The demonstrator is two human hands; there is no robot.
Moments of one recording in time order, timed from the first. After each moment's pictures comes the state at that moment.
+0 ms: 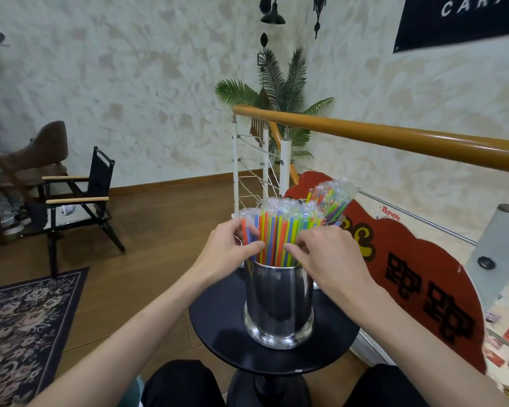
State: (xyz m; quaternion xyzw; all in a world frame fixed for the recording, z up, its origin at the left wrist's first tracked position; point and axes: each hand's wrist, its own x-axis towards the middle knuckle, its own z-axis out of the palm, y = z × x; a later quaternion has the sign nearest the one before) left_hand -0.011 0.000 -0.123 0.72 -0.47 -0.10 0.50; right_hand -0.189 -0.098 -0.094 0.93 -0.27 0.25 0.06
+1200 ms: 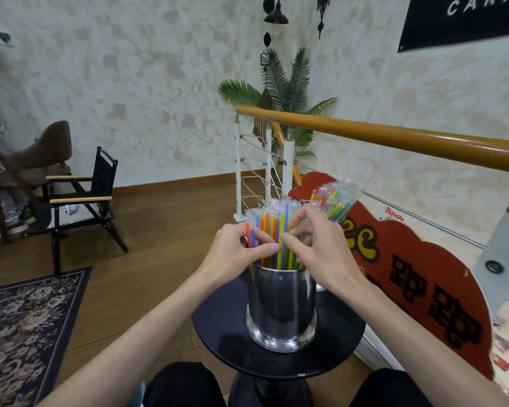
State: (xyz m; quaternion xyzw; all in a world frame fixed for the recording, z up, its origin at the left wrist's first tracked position) left_hand -0.017 -0.002 -0.122 0.66 -0.52 -0.11 0.53; right_hand -0.177 -0.100 -0.097 0.86 -0.22 0.37 -0.27
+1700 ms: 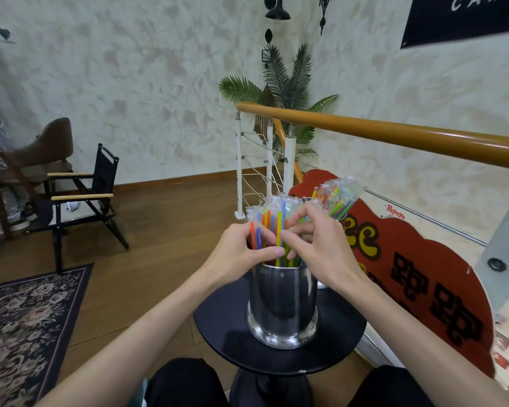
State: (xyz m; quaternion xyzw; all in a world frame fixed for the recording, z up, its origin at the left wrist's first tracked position) left_hand -0.020 -0.001 -0.123 0.64 -0.54 -0.14 0.52; right_hand -0.177 -0.100 -0.097 0.84 -0.18 0.37 -0.35
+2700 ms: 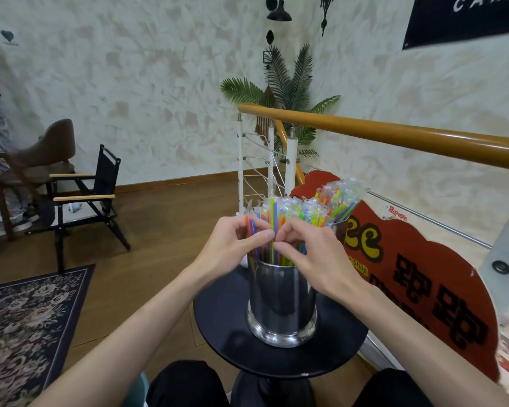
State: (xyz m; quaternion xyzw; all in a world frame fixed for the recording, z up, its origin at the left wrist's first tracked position) left_hand -0.010 0.005 -0.114 0.58 -0.53 -0.16 0.60; right_hand -0.170 -0.107 -0.112 0.90 -0.12 0.33 -0.24
